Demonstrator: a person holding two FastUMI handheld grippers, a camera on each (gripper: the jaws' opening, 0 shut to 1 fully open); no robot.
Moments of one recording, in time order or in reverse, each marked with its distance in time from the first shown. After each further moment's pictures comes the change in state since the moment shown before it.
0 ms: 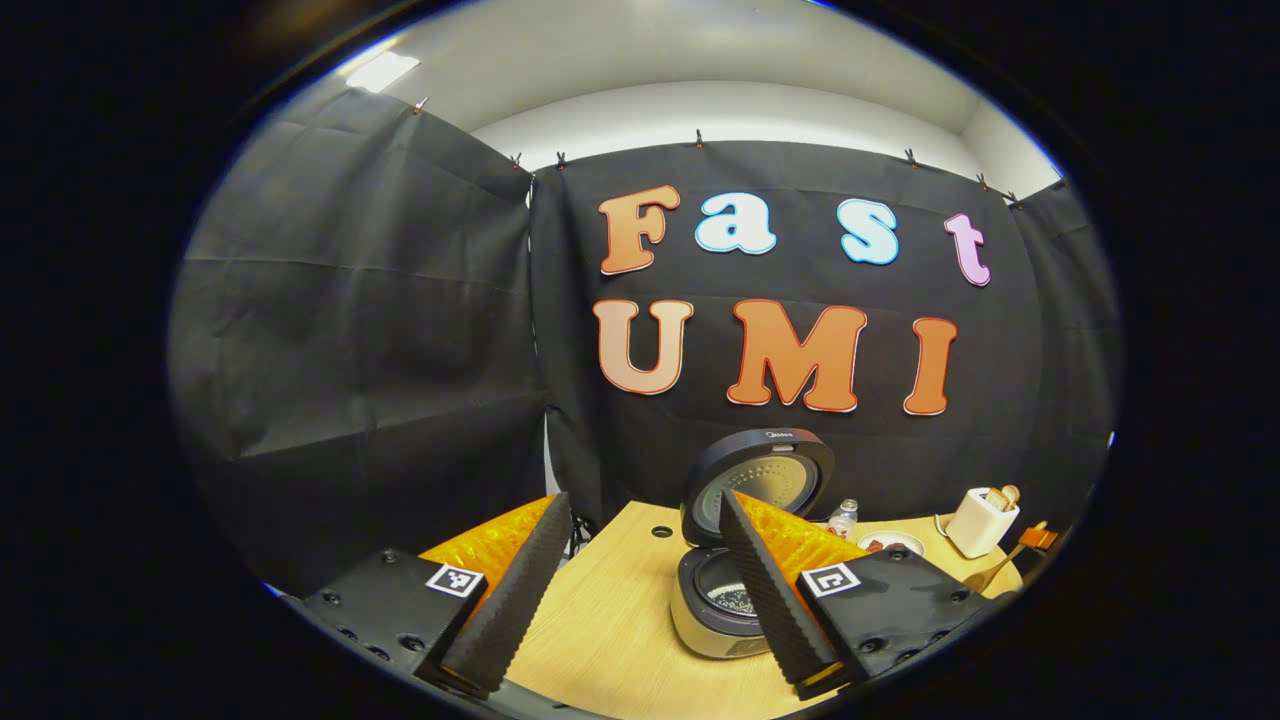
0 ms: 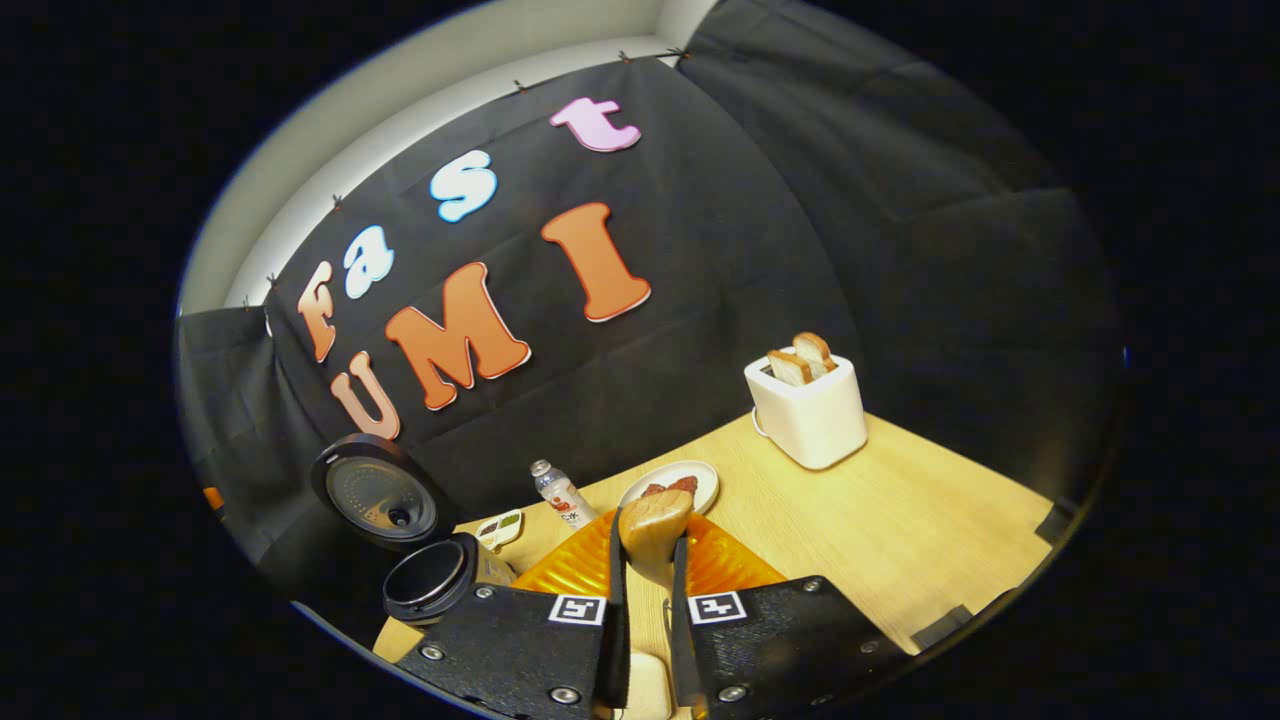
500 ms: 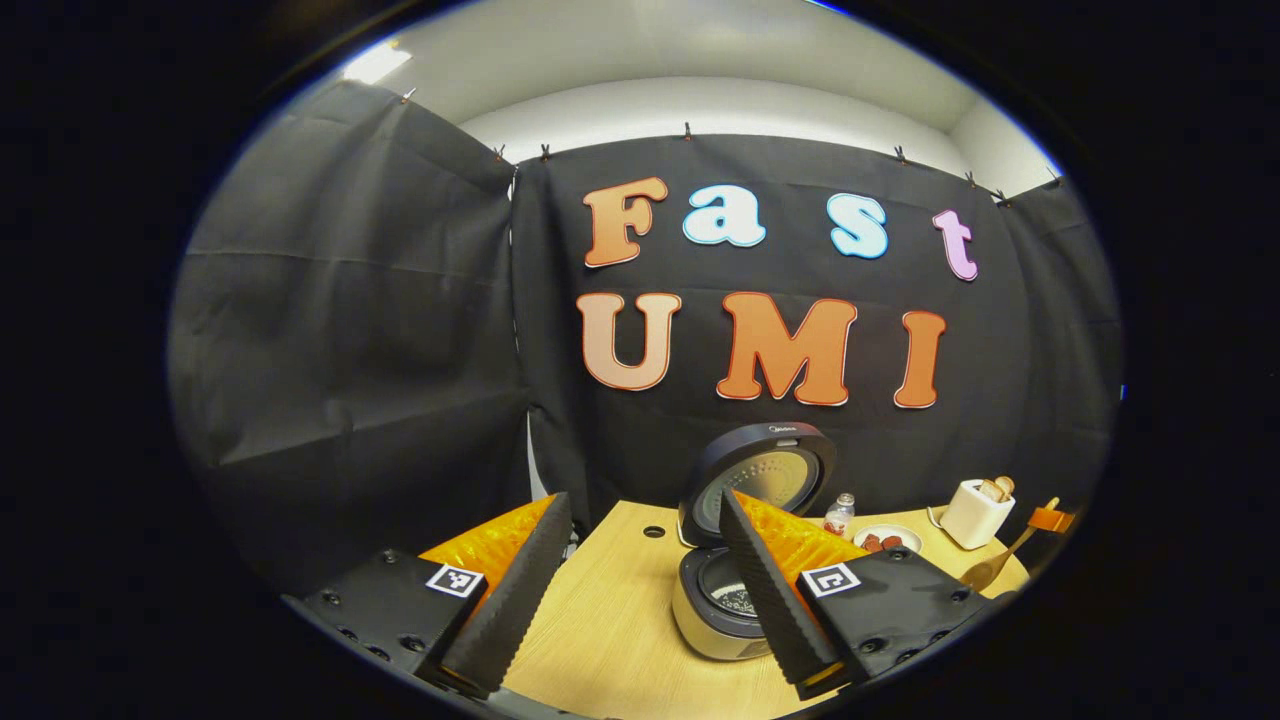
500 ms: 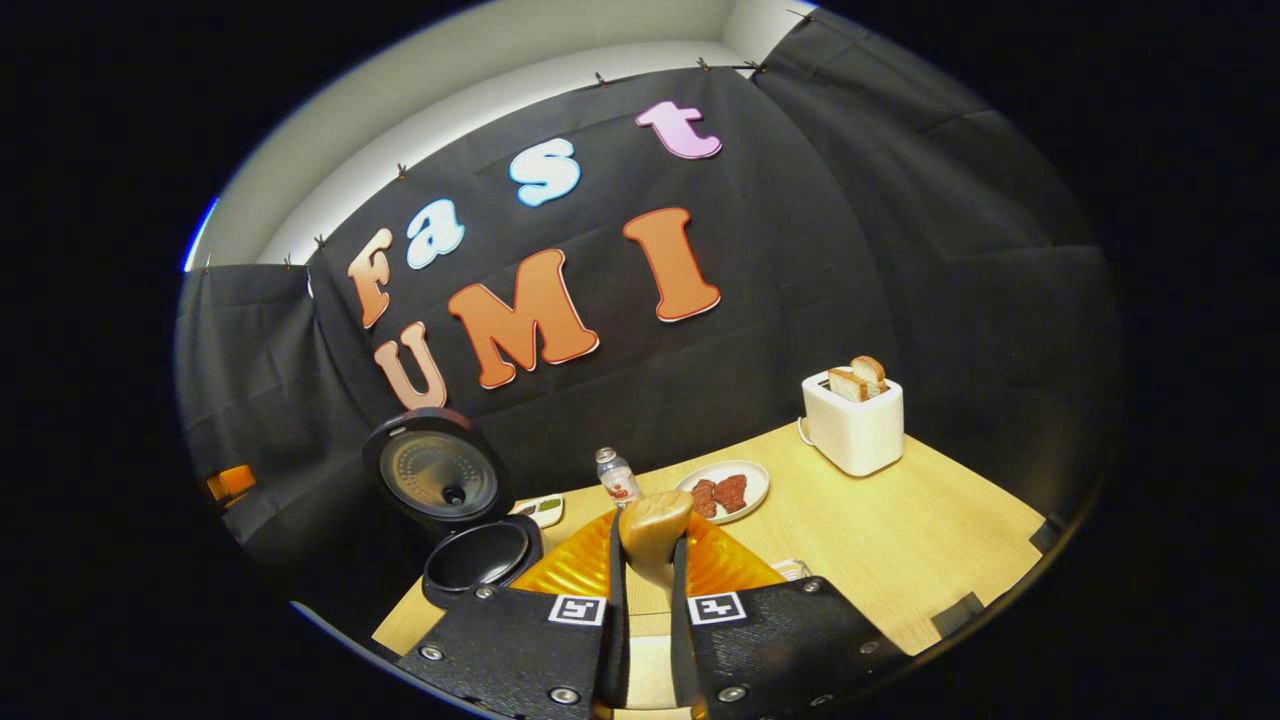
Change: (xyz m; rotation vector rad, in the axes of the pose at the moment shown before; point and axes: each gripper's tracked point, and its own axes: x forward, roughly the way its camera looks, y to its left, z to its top) left arm 0.028 0.015 -0.010 -0.007 0.016 -0.081; right arm -0.036 0.095 -0.027 -0.107 0.024 0.070
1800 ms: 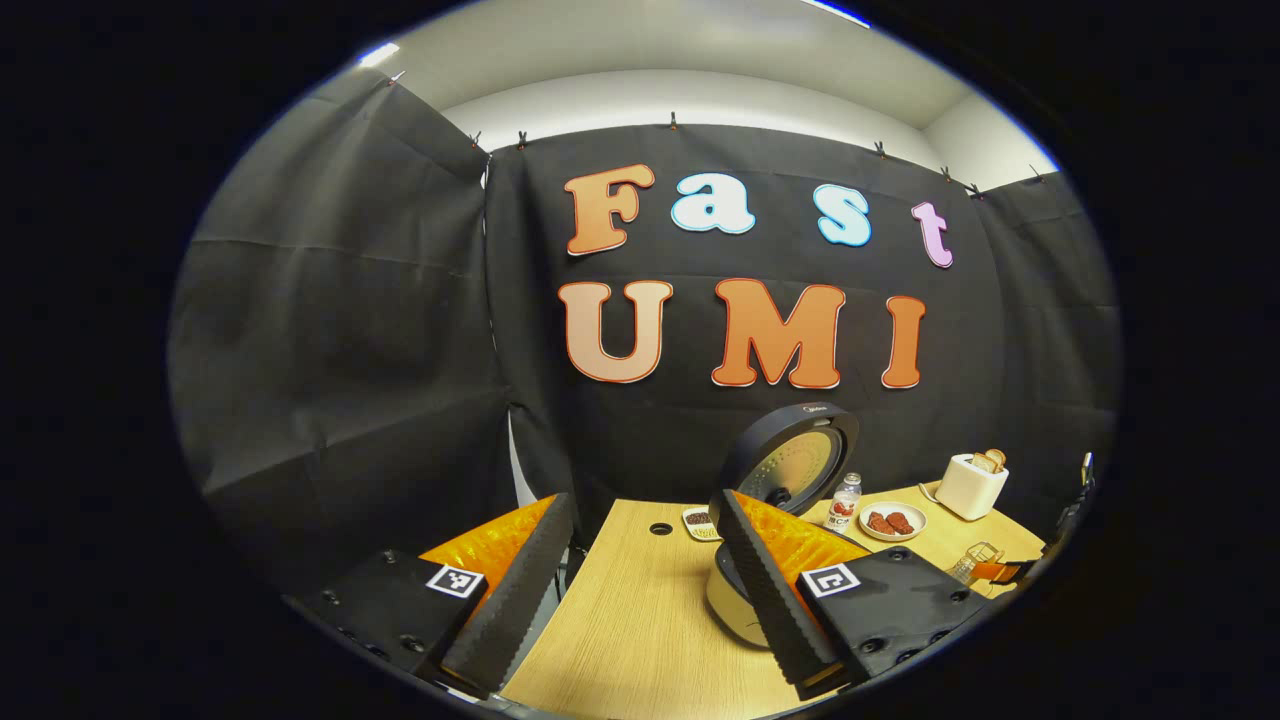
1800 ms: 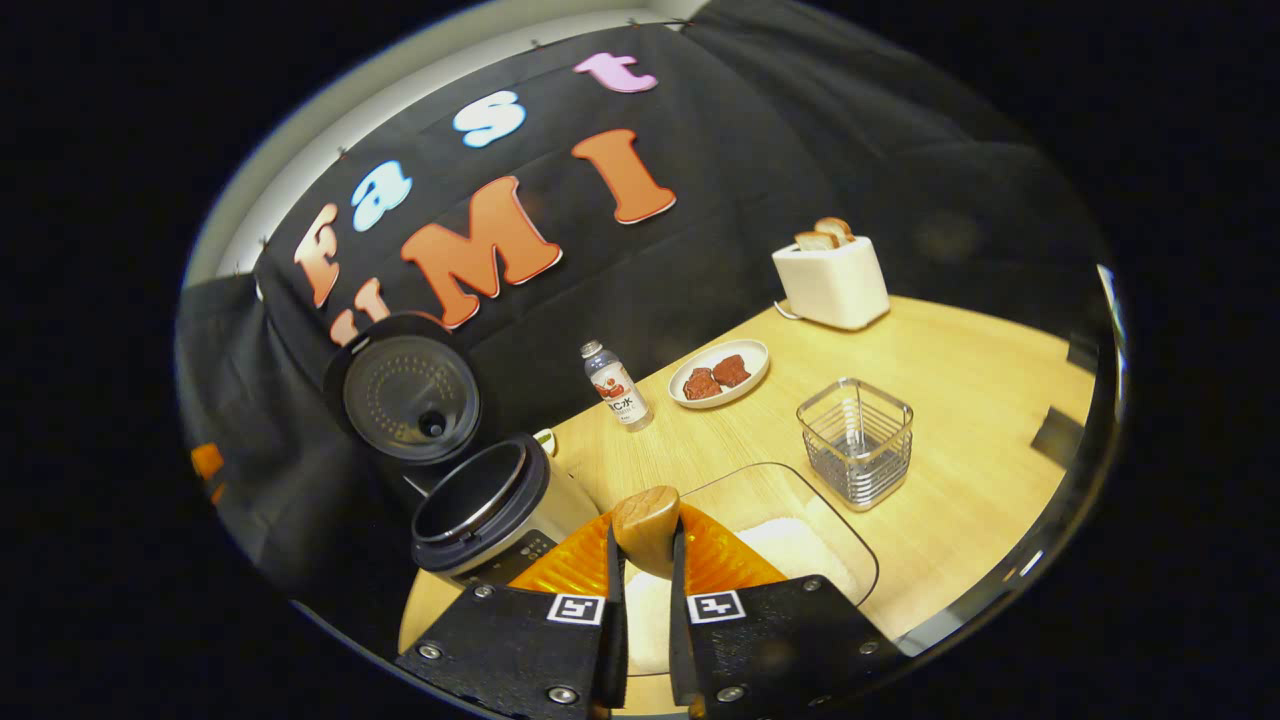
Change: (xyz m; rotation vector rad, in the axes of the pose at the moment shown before) left arm 0.035 0.068 -0.019 0.028 0.020 -0.120; right arm 0.010 0.034 -0.157 0.311 0.133 -0.137
